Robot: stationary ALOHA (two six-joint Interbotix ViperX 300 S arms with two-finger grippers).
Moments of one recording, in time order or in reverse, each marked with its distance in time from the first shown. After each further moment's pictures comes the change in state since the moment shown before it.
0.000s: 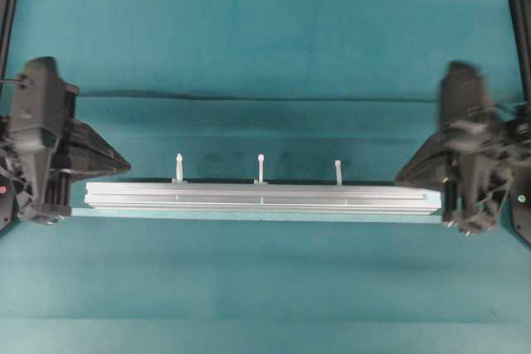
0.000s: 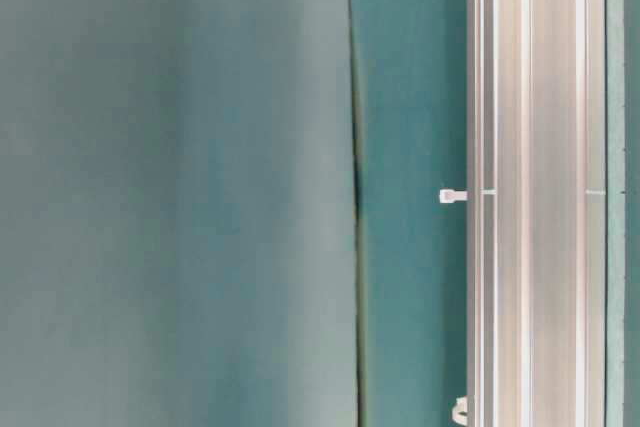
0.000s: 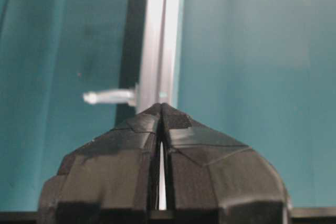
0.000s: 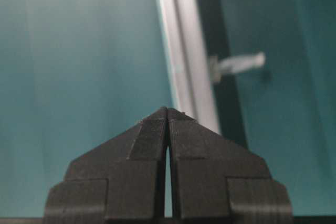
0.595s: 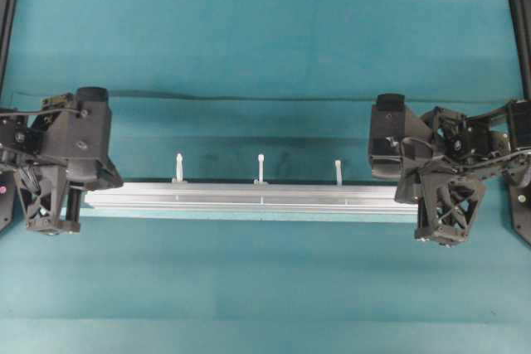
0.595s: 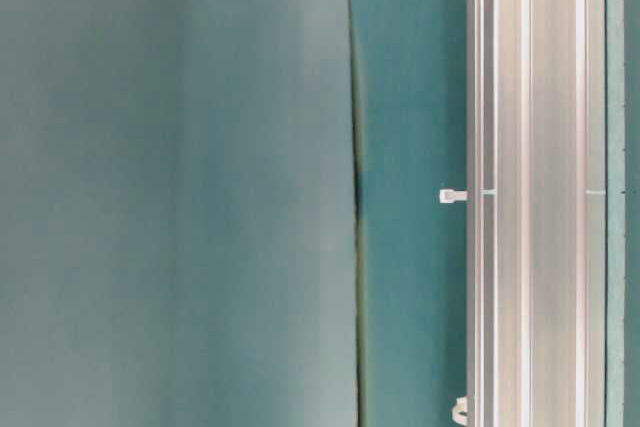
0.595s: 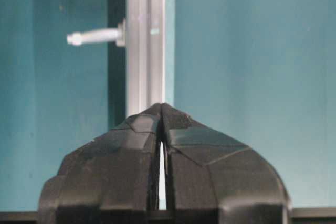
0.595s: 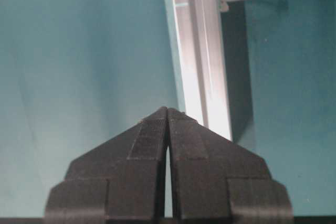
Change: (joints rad) left arm -0.032 0.115 -0.091 0.006 0.247 0.044; right arm 0.023 0.196 -0.135 -0.026 0.235 0.002
